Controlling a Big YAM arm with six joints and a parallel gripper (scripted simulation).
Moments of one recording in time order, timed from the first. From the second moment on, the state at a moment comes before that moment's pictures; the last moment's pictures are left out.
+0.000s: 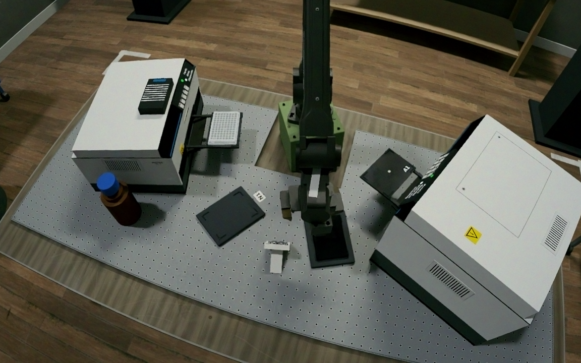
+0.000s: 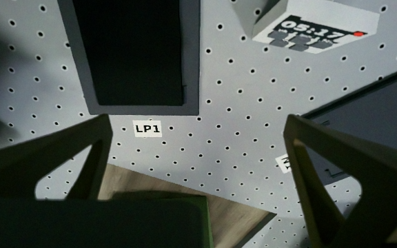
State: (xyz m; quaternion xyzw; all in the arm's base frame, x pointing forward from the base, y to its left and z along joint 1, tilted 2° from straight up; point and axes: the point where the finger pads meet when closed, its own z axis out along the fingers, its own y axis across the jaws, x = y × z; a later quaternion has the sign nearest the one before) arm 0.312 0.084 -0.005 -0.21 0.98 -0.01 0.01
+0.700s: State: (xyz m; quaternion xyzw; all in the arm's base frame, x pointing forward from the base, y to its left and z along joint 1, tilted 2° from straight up) arm 0.313 0.011 0.005 -0.21 0.98 -0.01 0.01
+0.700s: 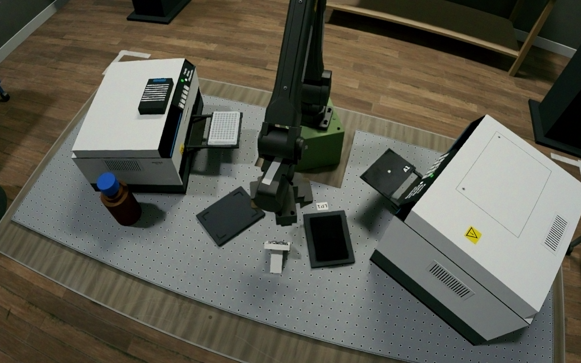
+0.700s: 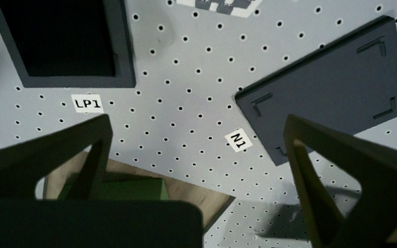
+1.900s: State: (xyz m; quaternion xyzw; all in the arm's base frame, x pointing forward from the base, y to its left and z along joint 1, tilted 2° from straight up) arm 0.283 -0.110 0.027 -0.19 0.98 -0.02 0.02
